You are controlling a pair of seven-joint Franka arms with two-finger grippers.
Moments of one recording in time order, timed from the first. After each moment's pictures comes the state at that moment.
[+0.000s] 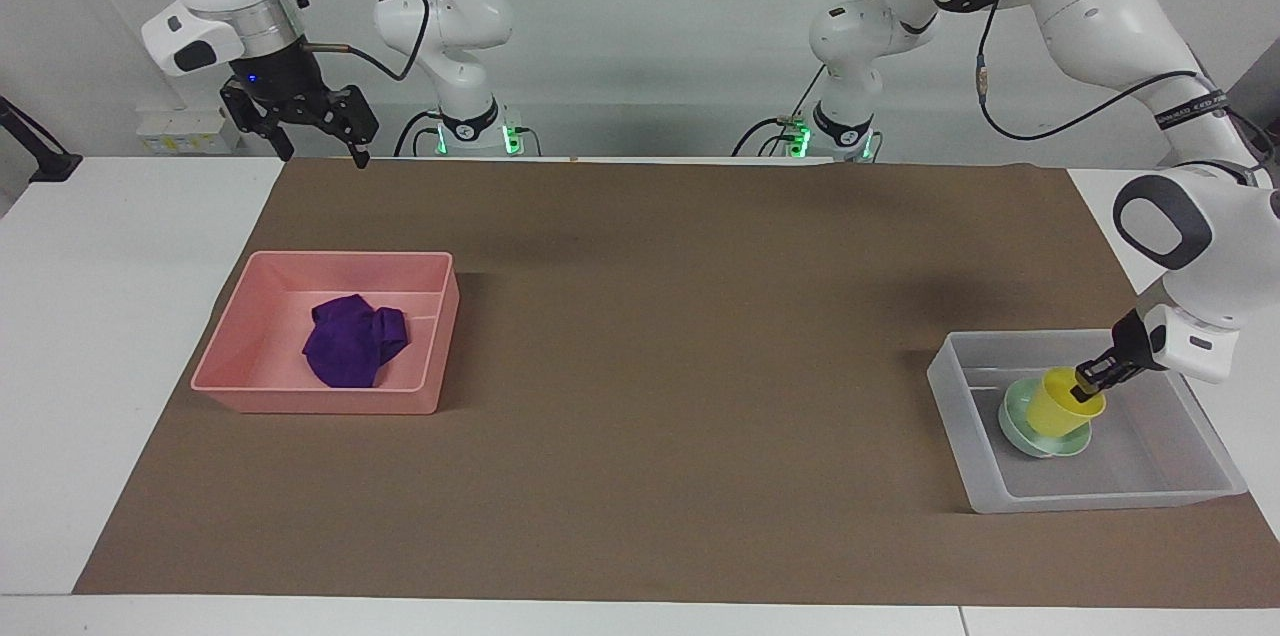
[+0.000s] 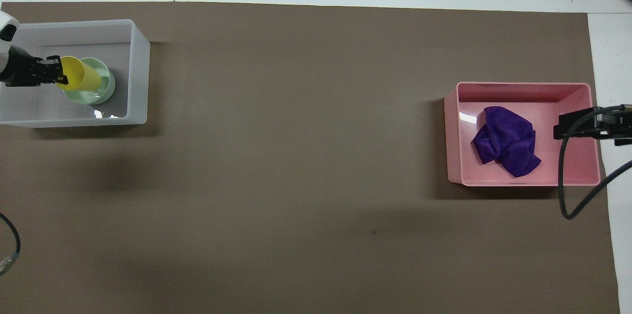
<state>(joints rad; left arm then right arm) 0.24 0.51 -0.04 -1.49 -0.09 2.07 -0.02 0.07 -0.08 -0.09 -1.61 -0.02 1.53 0.11</state>
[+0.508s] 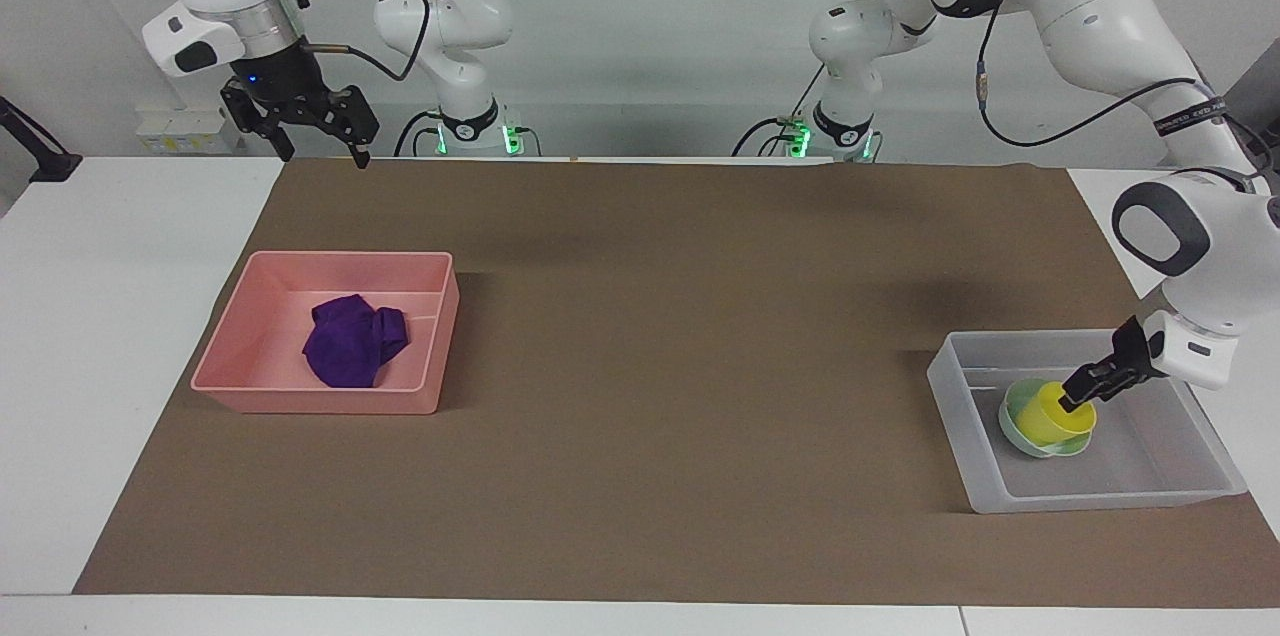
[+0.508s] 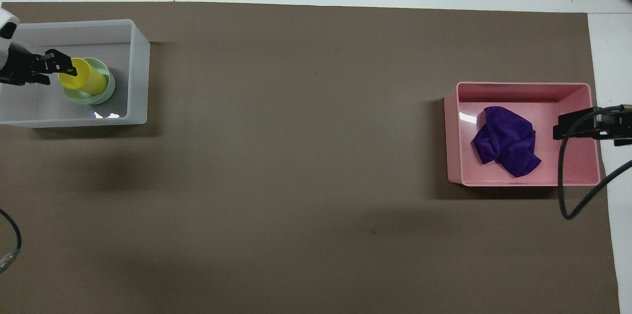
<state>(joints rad) 0.24 0.52 -0.04 -1.46 -0.09 2.08 0.00 0.07 -0.08 -0.09 -1.61 -0.02 1.53 0.11</state>
